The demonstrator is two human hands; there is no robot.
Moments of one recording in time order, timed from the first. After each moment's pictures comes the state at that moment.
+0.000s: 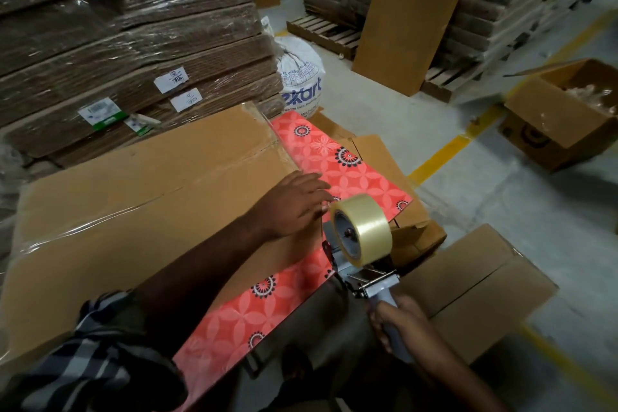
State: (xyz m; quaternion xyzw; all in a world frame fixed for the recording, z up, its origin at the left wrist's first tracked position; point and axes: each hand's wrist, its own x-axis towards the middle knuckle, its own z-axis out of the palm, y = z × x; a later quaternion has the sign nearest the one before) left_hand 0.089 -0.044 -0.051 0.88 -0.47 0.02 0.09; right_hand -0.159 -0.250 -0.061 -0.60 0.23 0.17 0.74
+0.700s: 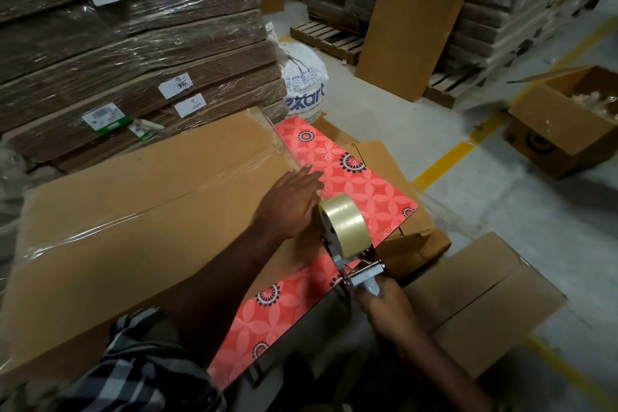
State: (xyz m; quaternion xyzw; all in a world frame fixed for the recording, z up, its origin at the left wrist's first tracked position) left_hand 0.095 -0.051 -0.052 0.93 -0.34 0.05 0.12; right_hand -0.106 -0.235 -0.101 -0.77 0.25 0.11 0.57
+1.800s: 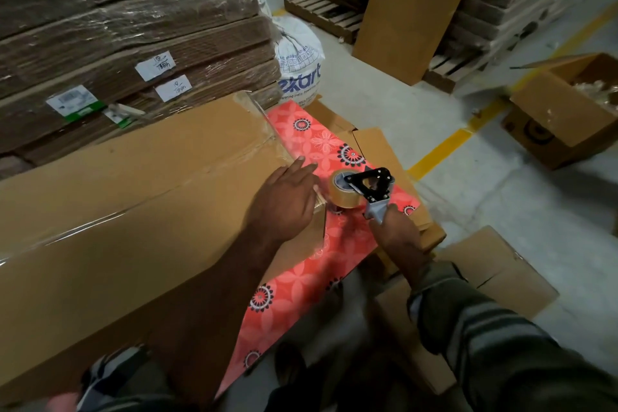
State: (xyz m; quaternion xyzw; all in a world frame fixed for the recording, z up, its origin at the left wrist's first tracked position) left_hand 0.105 -0.058 -0.045 0.95 -0.30 0.06 0.09; right_hand 0.059 -0.308 -0.155 -0.94 0.22 0.06 0.24
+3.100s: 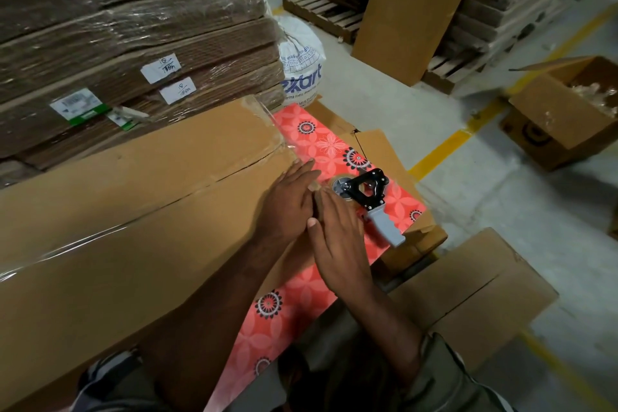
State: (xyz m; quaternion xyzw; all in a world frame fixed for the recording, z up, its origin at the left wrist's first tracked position) left_hand 0.123 -0.043 -0.056 0.92 -0.22 0.04 0.33; right_hand 0.022 -0.159 -0.060 -0.91 0.00 -0.15 0.39
